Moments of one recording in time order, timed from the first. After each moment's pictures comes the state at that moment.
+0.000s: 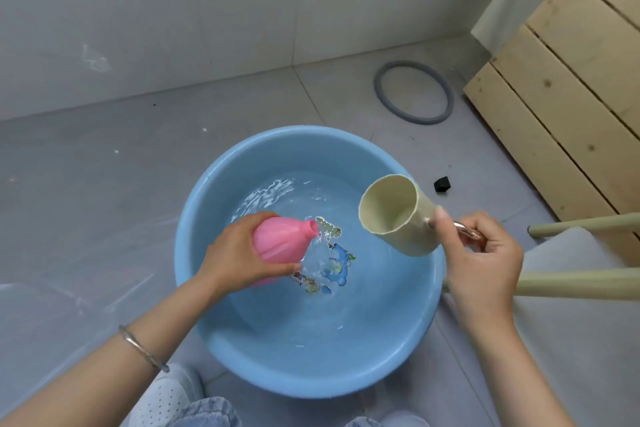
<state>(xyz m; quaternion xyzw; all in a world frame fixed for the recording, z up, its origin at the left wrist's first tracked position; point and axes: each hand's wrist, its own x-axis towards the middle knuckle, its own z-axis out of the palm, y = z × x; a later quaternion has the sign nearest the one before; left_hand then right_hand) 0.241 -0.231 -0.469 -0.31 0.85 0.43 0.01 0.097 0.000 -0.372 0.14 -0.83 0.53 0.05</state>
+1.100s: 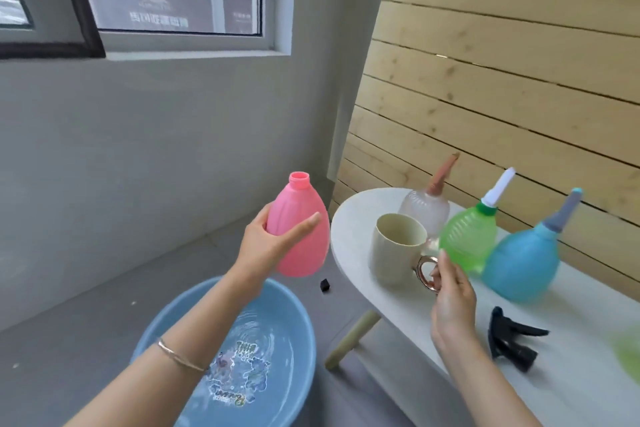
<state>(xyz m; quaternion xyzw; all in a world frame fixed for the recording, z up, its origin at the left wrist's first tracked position) 0.163 -0.086 -0.119 -0.14 0.67 0.71 -0.17 0.100 0.154 -0.156 -0.11 -0.60 0.78 0.14</state>
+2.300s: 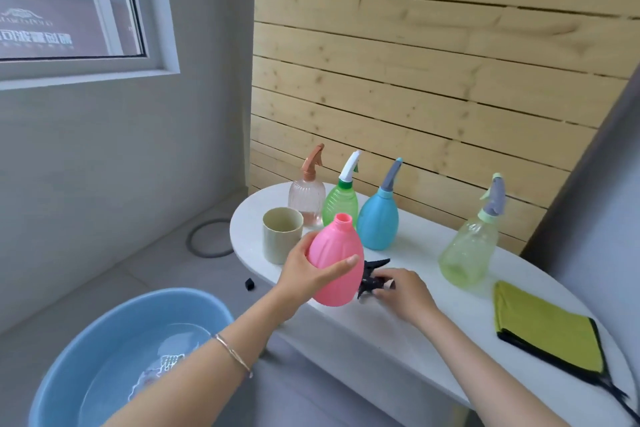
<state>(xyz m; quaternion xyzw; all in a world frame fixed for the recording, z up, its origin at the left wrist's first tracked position) 0.184 0.117 -0.111 0.03 0.73 0.68 -0.02 0.157 0.325 -0.140 0.03 -0.97 0.25 -0.01</state>
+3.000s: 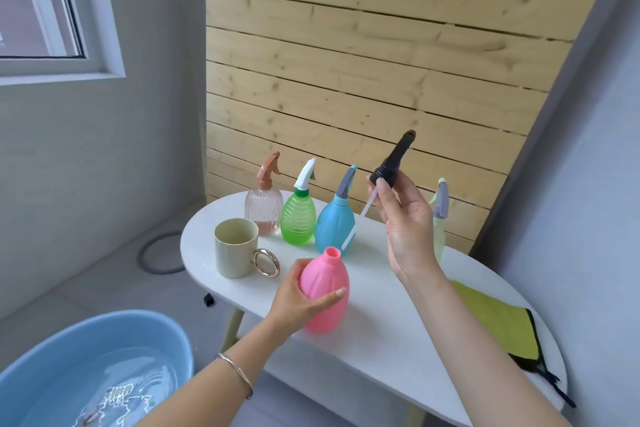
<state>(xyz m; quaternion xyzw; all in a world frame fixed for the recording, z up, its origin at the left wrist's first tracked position) 0.172 0.184 -0.153 0.08 0.75 0.66 0.02 0.174 0.332 -0.009 0.13 -0.56 0.78 0.25</state>
